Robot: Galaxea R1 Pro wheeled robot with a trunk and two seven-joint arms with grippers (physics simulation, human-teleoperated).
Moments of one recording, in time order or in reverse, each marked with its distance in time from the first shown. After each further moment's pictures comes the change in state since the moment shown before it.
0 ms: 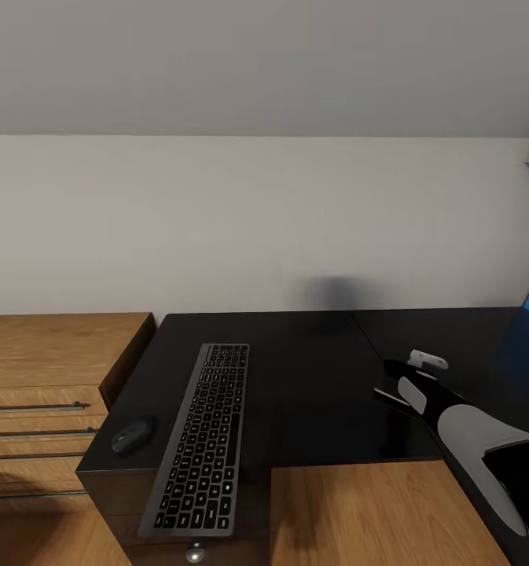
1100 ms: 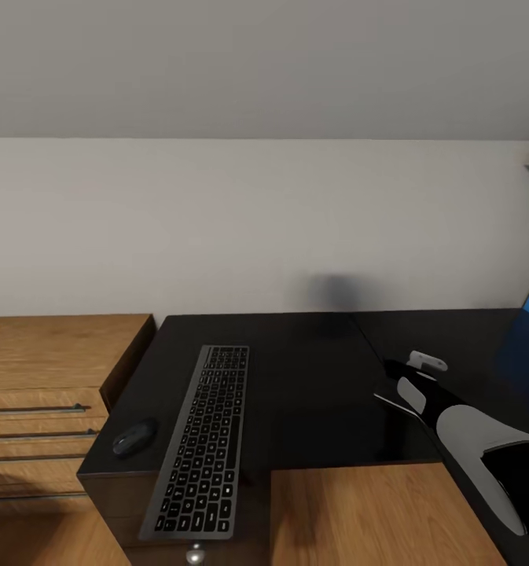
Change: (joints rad) left arm 0.000 -0.002 -0.002 -0.058 0.000 0.002 -0.002; right arm 0.002 0.005 -0.020 0.004 -0.015 -0.007 0.003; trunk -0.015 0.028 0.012
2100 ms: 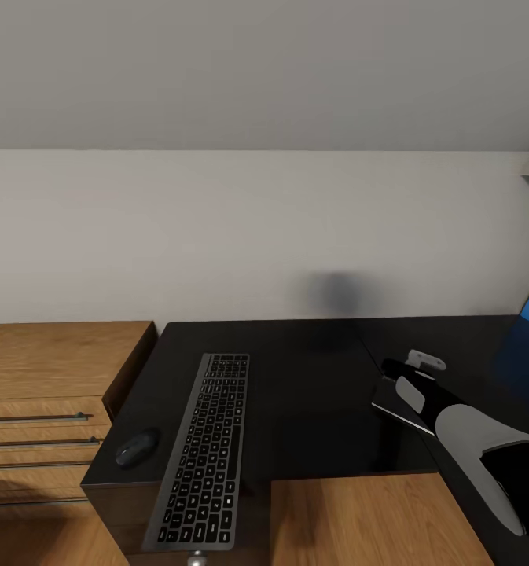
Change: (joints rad) left arm -0.001 0.000 0.000 -0.008 0.001 0.003 -0.001; right arm 0.000 0.004 0.001 -0.007 0.001 -0.005 -0.002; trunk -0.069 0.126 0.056
